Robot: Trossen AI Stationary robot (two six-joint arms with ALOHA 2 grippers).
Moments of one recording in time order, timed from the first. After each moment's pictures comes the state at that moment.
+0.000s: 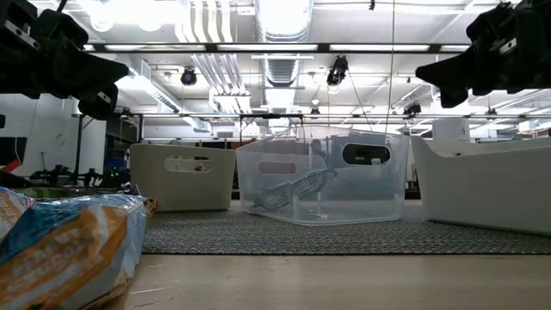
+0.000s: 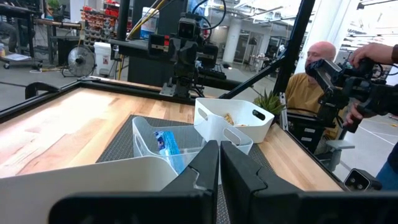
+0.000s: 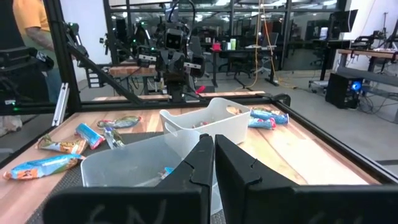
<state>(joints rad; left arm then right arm) -0.05 0.05 0.01 0.01 0.00 -0.19 -0.12 0.30 0.04 0.28 -0.05 0.05</state>
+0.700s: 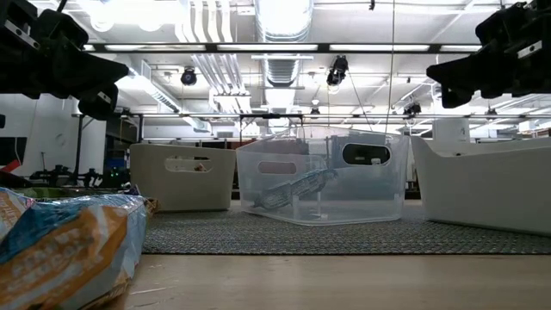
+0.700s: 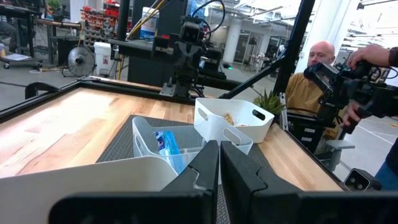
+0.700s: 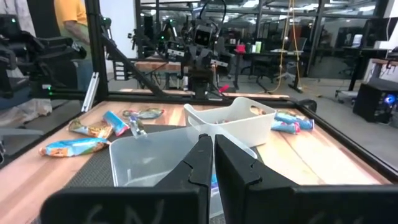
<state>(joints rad) -0.05 0.05 0.01 0.01 0.00 -0.19 -0.12 0.22 0.01 0.23 -0.17 0.00</state>
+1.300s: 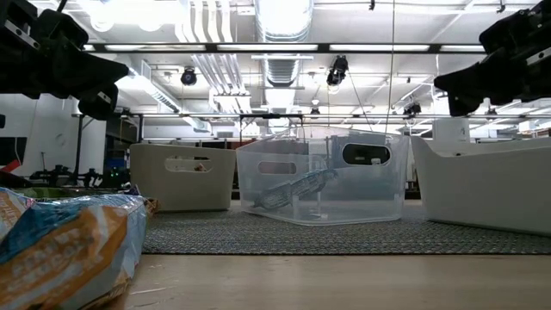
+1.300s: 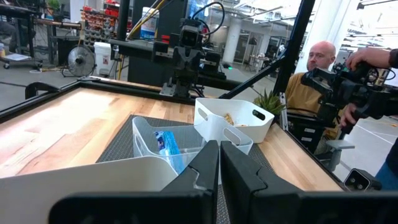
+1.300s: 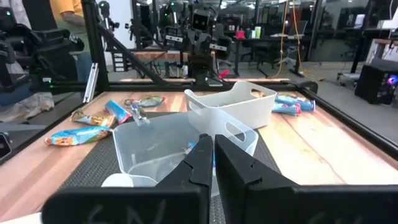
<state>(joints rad) -0.05 0.05 0.01 0.01 0.00 -0.19 -0.12 0.07 0.01 0.03 -0.16 0.04</state>
